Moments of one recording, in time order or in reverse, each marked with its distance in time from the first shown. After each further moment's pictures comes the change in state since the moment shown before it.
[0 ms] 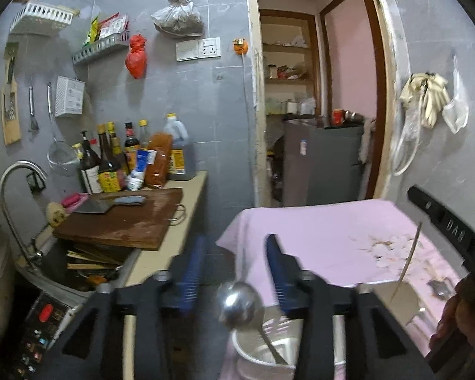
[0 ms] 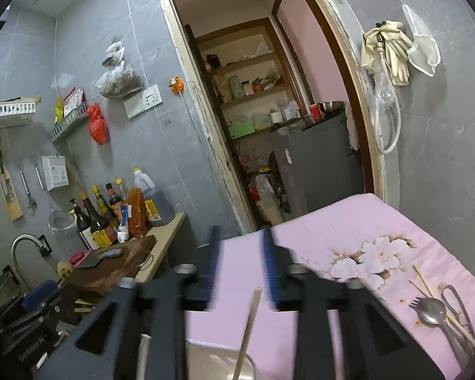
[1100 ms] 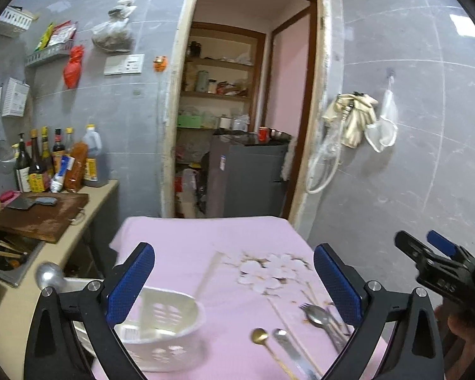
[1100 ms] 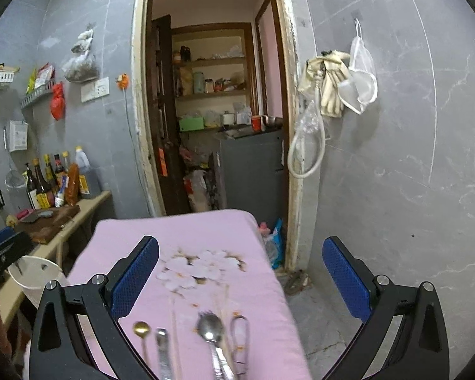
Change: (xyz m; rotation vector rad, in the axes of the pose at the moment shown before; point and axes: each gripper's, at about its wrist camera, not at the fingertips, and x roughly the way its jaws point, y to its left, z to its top) left arm -0.060 -0.171 -0.010 -0.046 -0.059 -0.278; right arm -0.098 -0.198 0.076 -0.205 0.042 -0.230
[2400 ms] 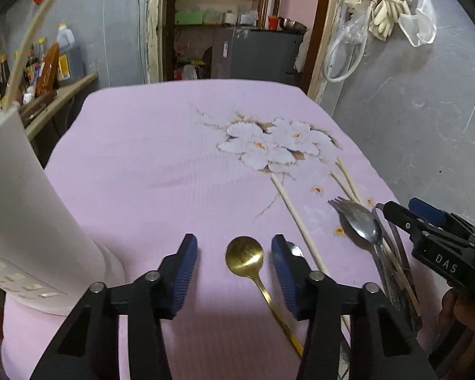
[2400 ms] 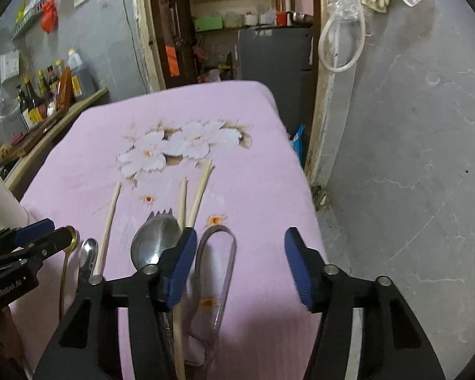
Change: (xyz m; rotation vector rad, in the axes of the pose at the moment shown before) left arm 0.141 -0.034 -0.128 -0.018 0.473 0.063; right arm 0.144 -0.003 -0.127 -0.084 0.442 0.102
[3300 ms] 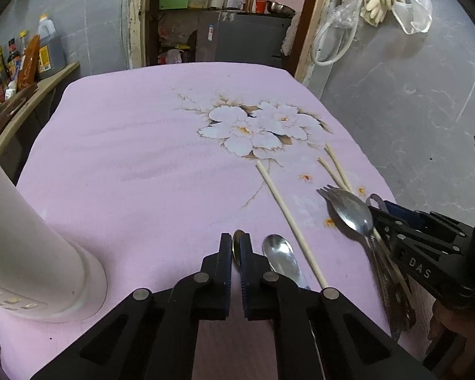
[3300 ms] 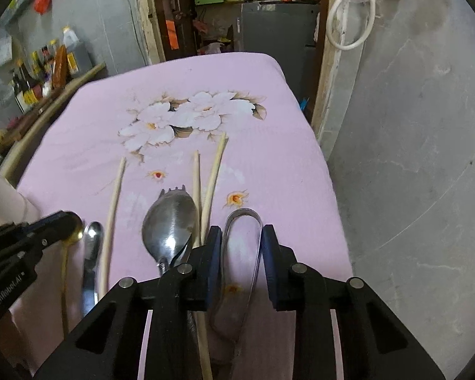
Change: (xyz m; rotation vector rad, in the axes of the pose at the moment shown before) left arm 0.010 -0.008 0.005 0.032 0.073 -0.068; right arm 0.003 0.009 0.000 0.010 0.123 0.006
